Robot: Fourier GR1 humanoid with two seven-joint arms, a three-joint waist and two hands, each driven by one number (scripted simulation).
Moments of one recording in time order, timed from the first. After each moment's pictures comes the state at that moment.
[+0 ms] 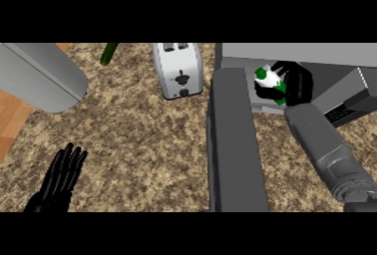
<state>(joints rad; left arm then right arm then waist) 0.35 0.26 -0.13 -1.78 0.24 -0.10 -0.43 -0.96 -0.23 -0.20 -0.15 0.32 -0.78 -0.58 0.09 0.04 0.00</state>
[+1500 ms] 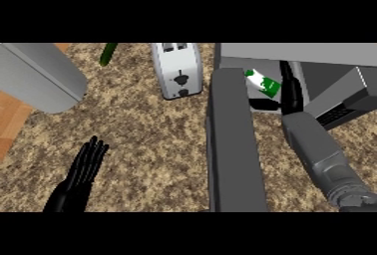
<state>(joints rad) 0.27 0.22 -0.21 -1.74 0.17 -0.09 -0.42 -0.92 -0.20 -0.27 -0.13 0.27 -0.57 -0.75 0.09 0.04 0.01</state>
